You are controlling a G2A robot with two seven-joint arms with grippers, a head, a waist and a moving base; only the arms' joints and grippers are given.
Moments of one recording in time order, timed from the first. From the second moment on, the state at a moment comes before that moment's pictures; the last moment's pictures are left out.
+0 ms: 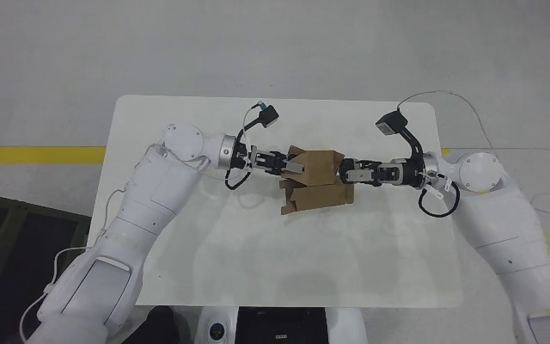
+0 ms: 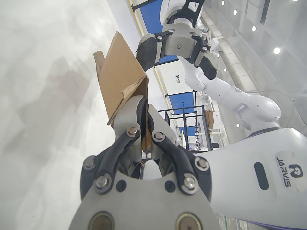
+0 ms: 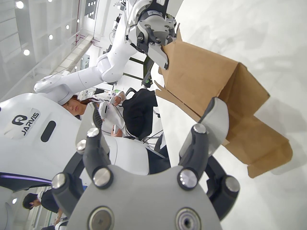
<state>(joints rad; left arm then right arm) 0.60 -1.27 -0.93 -1.07 -0.34 -0.40 -1.33 -0.78 -0.91 1.01 -1.32 0.60 -0.52 1.30</state>
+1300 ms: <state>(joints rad) 0.61 -1.26 -0.95 -1.12 -0.41 -0.38 -1.35 -0.68 -0.96 0.87 -1.13 0.75 -0.54 1.29</state>
